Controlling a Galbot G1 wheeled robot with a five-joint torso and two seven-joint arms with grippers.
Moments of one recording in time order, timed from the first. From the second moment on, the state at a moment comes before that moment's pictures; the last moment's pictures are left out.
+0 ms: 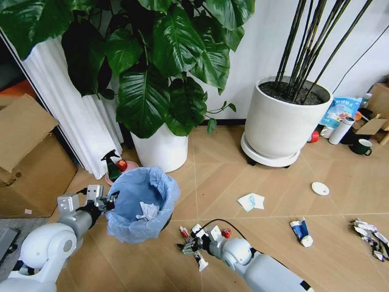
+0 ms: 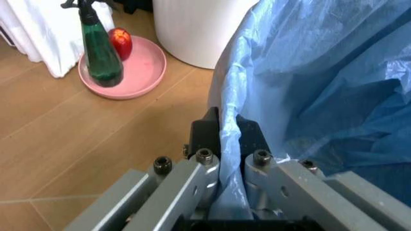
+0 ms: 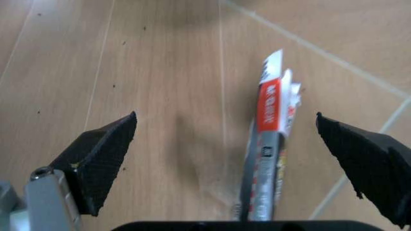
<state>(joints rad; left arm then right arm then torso) 1.37 -1.02 -0.68 -2.03 -0.73 0.69 -0.04 -0.92 1.22 -0.31 1.30 0.43 -0.35 -0.20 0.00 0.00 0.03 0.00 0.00</state>
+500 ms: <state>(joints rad) 1.36 -1.02 -0.67 -2.03 -0.73 0.69 -0.04 -0.91 1.27 -0.29 1.21 0.43 -0.40 -0.16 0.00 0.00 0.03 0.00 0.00</state>
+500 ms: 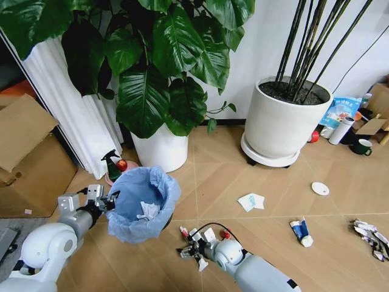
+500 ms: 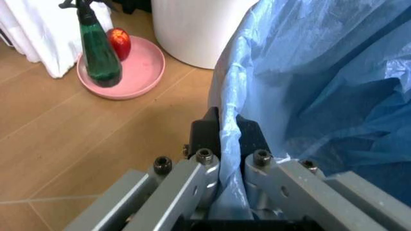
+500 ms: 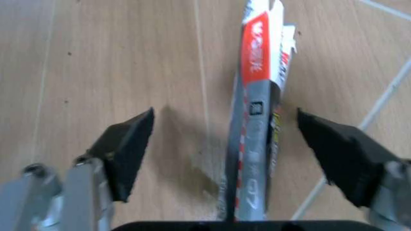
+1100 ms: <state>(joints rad) 1.36 -1.02 -0.67 -2.03 -0.73 0.69 -0.04 -0.93 1.26 -0.27 1.21 0.45 -0.38 -0.20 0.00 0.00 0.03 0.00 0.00</state>
